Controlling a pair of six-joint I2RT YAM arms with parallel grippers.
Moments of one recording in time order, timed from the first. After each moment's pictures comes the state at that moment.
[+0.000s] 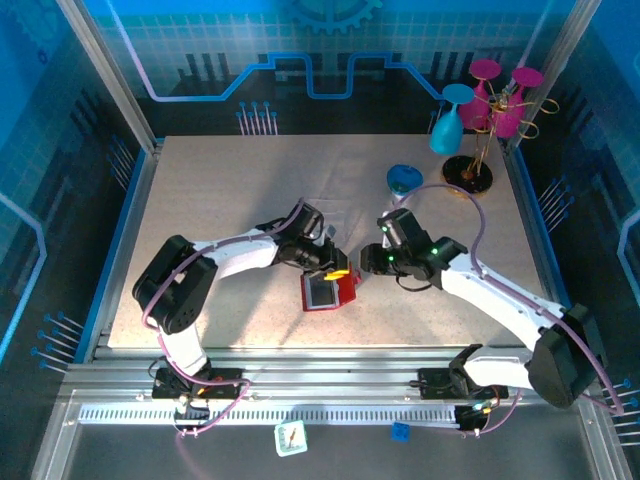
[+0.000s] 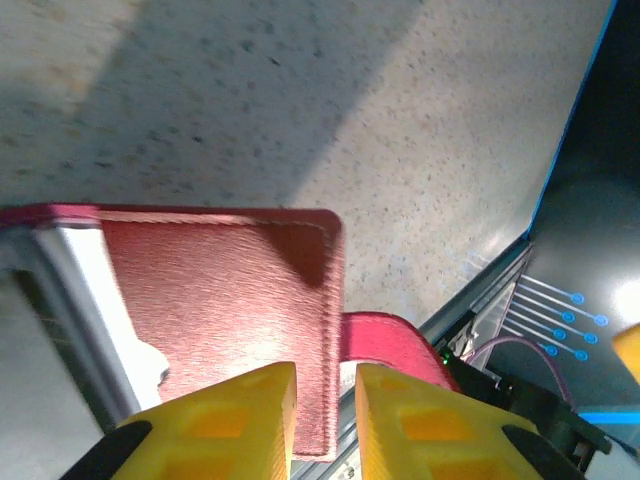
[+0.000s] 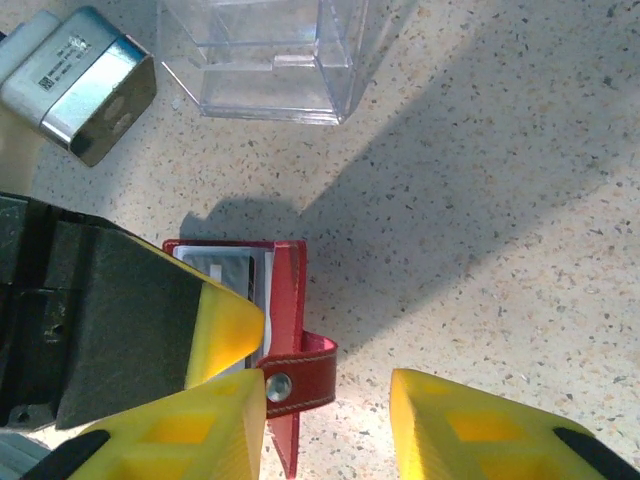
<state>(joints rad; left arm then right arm) -0.62 1.78 1.06 -0.25 0.66 -0.94 0.61 1.23 0.87 -0.57 -0.06 0.62</state>
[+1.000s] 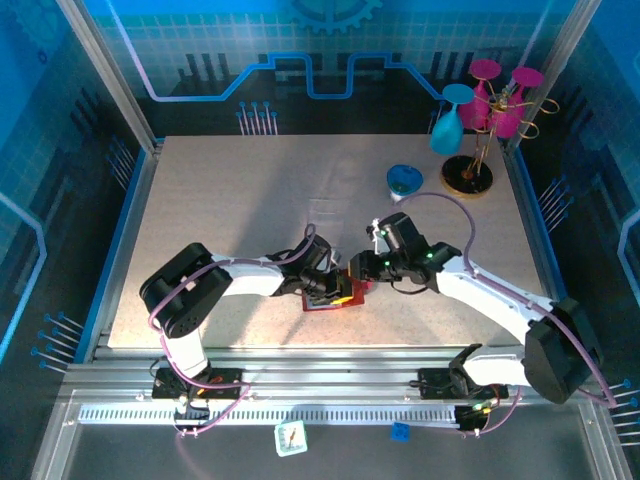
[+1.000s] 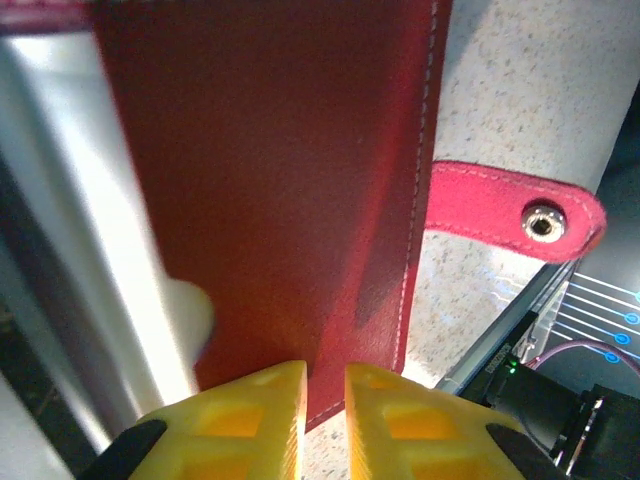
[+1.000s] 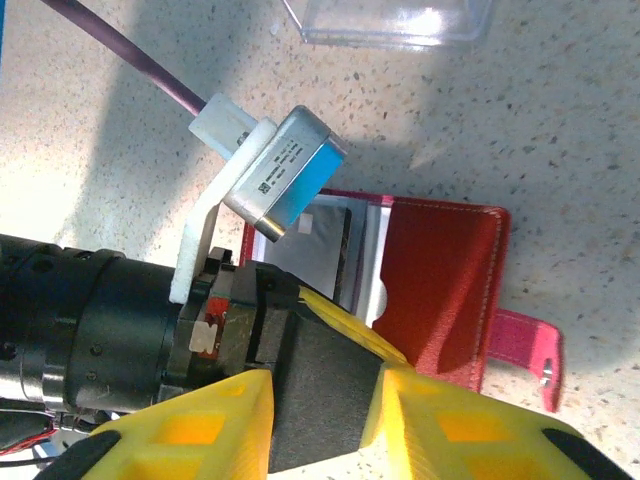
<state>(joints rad) -0.75 1.79 0.83 0.07 0.54 -1.04 0.61 1.29 0.83 -0.45 -0.30 0.61</state>
